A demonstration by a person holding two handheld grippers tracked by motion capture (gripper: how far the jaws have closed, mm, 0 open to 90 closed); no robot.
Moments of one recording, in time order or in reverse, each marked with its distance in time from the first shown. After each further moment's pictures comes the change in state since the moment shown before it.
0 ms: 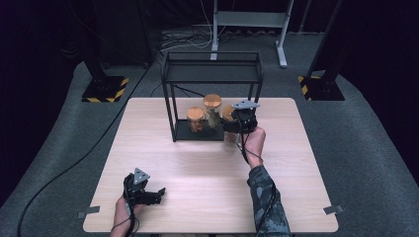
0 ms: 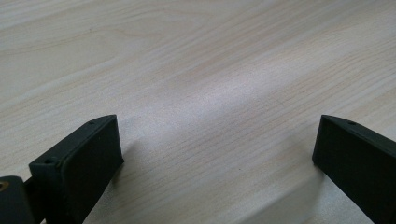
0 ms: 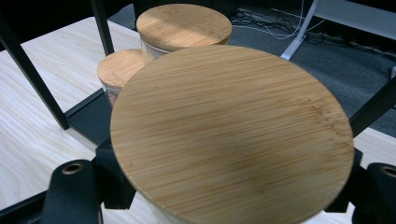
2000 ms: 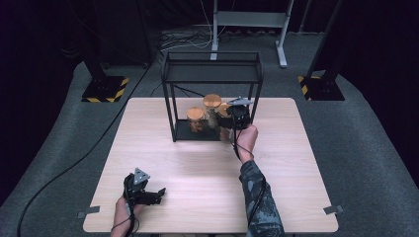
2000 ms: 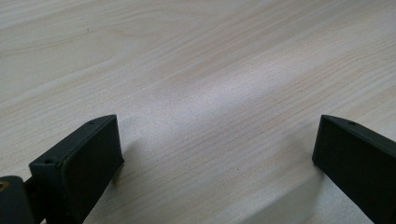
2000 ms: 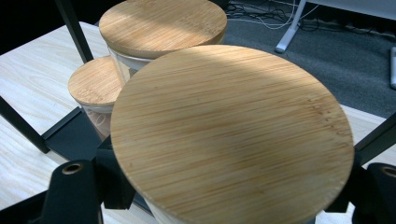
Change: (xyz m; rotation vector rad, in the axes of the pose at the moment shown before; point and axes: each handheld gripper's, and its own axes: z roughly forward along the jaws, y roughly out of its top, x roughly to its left) left arm 0.000 0.000 0.000 0.000 -0.007 0.004; right arm 0.001 0.002 0.036 0.015 -0.029 0.083
